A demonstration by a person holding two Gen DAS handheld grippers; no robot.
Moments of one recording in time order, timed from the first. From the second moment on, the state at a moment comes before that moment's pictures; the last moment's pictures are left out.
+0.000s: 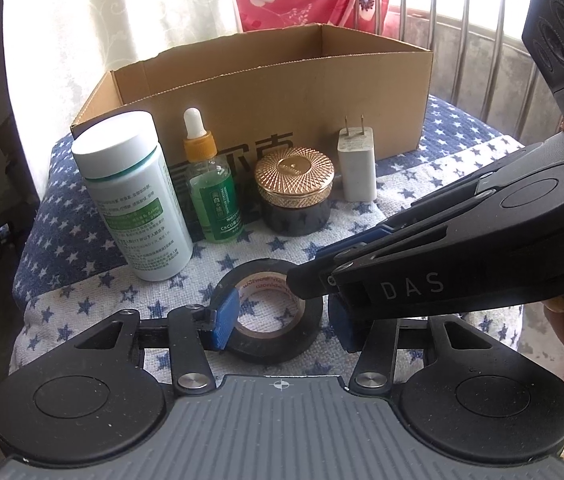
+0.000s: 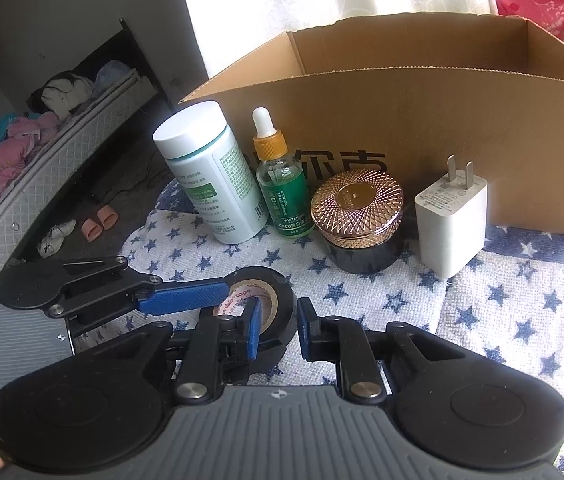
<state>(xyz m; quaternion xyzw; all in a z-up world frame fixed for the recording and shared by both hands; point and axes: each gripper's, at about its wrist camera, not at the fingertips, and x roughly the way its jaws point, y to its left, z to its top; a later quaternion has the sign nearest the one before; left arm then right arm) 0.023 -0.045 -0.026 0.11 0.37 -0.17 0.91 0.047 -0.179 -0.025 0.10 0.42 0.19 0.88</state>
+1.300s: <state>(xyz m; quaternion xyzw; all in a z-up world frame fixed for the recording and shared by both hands) 0.031 -0.038 -0.036 0.09 0.39 -0.17 0.90 0.060 -0.179 -0.036 0.09 0.43 0.19 0.88</state>
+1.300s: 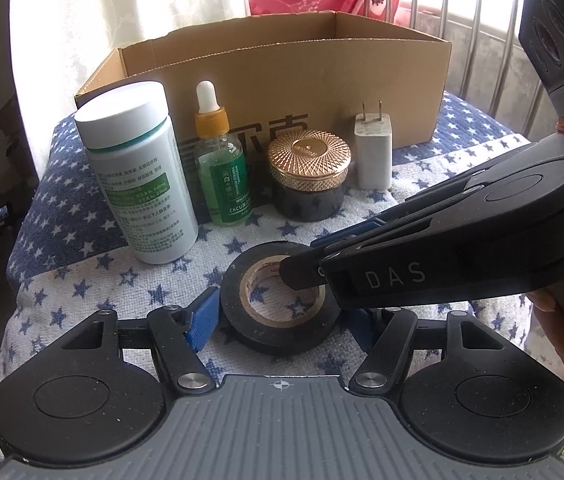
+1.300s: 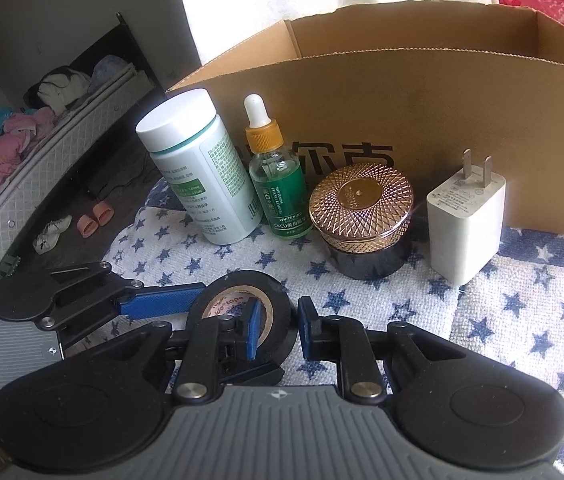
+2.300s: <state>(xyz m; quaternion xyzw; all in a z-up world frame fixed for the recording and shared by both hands) 0.036 -0.046 -0.042 0.08 0.40 -0.18 0.90 0.051 -0.189 -0.038 0.10 0.42 0.18 0.88</state>
